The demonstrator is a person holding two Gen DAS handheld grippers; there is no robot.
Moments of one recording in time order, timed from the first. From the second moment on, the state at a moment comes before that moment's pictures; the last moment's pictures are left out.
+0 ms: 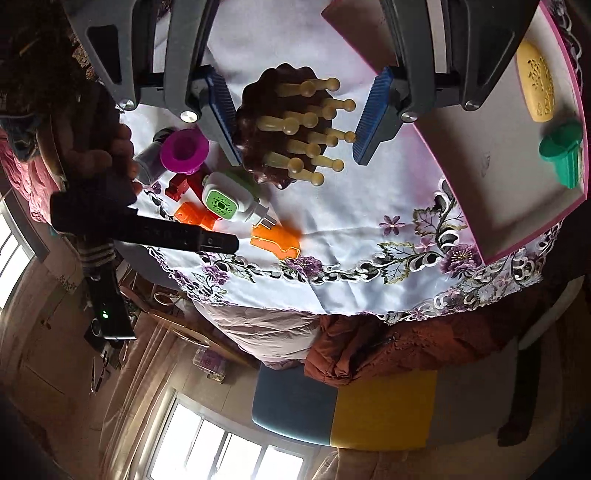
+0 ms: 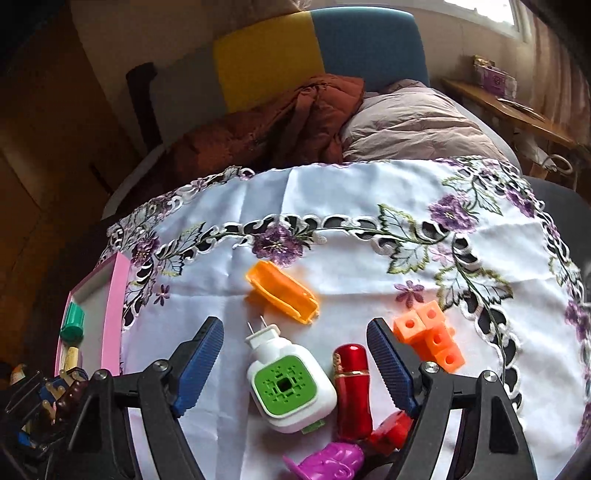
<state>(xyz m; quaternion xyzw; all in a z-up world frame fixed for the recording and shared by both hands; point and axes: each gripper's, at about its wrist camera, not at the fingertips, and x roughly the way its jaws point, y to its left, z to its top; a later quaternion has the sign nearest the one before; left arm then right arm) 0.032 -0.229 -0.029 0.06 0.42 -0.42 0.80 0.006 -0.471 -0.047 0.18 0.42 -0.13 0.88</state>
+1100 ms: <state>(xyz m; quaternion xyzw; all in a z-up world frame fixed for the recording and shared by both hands) 0.037 -0.053 -0.033 -0.05 0.44 -0.28 0.85 0.065 -0.345 -0.068 0.02 0.49 -0.04 0.87</state>
